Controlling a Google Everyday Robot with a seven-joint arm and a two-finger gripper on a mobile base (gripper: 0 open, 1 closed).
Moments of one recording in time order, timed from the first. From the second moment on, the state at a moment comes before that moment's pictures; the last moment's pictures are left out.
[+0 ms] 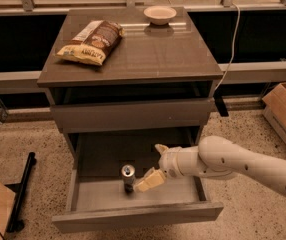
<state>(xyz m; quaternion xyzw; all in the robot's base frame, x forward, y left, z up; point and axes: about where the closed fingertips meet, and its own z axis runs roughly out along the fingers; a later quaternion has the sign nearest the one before) 0.523 -0.026 0.580 -0.45 0.77 0.28 0.35</state>
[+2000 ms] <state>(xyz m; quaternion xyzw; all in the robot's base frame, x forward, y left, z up) 0.580 0.054 0.423 -0.36 0.78 0.35 0.37</state>
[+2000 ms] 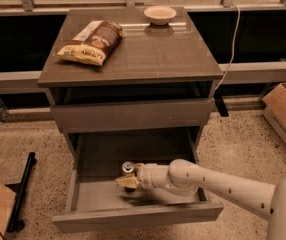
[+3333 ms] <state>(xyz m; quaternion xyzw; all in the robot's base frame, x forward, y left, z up) 0.481 -0.008 0.600 -0.40 0.76 0.32 0.40</state>
